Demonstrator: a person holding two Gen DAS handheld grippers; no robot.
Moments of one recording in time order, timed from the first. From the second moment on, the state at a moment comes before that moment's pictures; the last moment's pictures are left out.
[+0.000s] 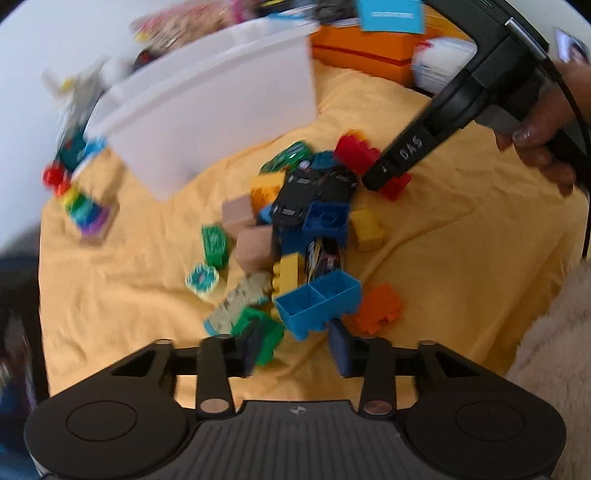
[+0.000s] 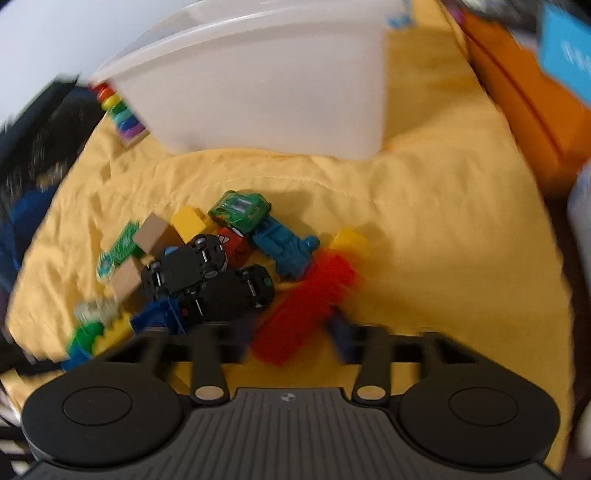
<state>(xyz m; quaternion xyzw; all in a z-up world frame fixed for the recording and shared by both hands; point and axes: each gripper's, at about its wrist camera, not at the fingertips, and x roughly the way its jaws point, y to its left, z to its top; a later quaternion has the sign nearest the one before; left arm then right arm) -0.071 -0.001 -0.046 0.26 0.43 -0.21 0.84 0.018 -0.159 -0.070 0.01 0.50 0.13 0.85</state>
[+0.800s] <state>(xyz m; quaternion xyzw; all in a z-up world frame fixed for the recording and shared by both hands) -0.051 0.019 -0.047 0.17 0.49 -0.29 0.81 -0.042 -0.145 -0.069 -0.13 0.48 0.14 0.85</state>
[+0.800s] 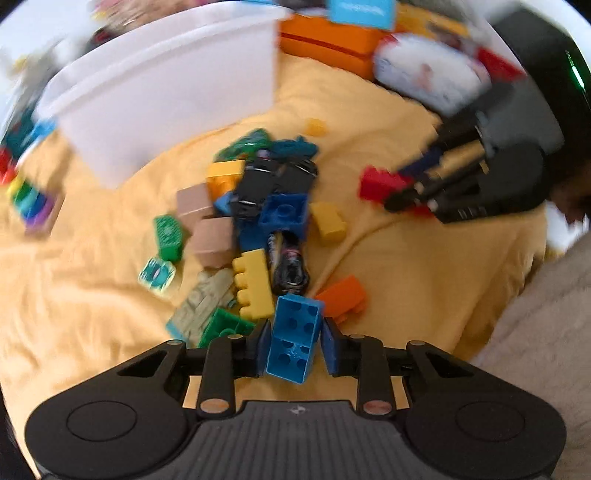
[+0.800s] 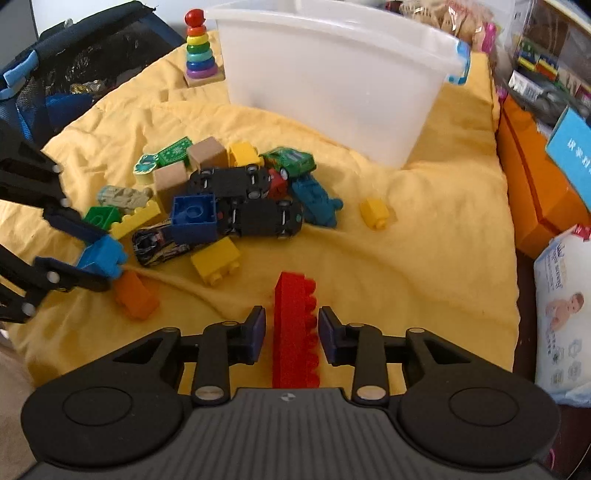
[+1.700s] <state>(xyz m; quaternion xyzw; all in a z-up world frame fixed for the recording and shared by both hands) 0.204 -0.007 0.033 0.11 0.38 -0.08 0.91 0.151 -0.122 0.041 -0.11 0.36 0.08 0.92</state>
